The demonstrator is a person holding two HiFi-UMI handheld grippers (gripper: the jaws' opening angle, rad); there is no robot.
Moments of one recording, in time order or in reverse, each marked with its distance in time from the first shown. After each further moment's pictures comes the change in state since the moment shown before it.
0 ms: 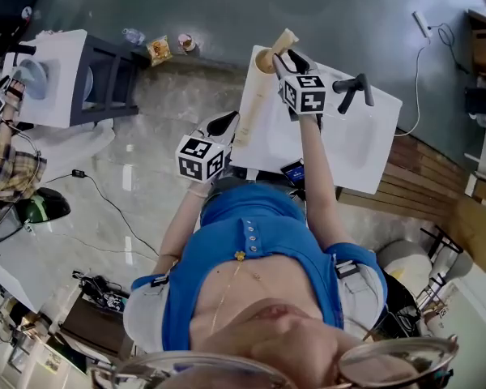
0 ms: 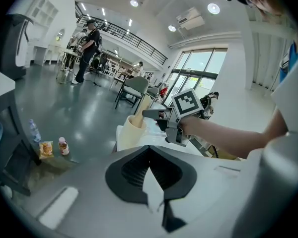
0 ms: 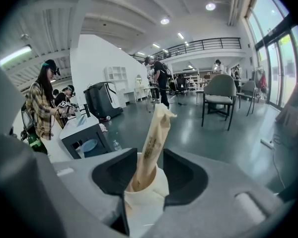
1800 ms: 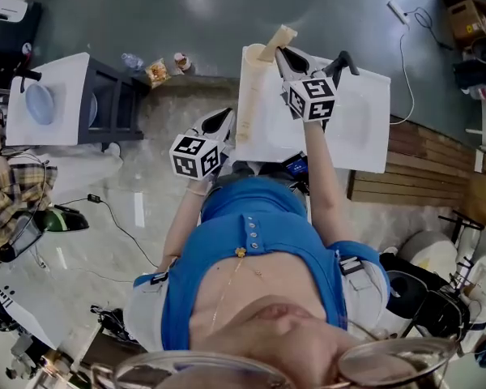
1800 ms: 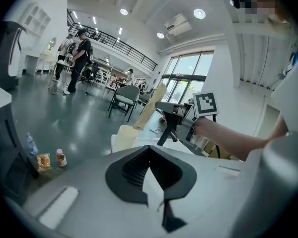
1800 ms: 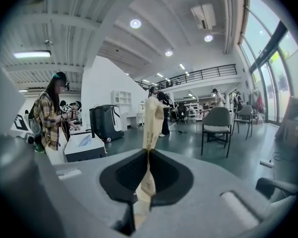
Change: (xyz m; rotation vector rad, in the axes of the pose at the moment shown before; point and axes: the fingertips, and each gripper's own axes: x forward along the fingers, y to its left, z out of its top) left arm -0.051 -0.024 0.010 0.092 -0.079 -0.065; right arm -0.114 0.043 0.062 -0.069 -0.331 -0.017
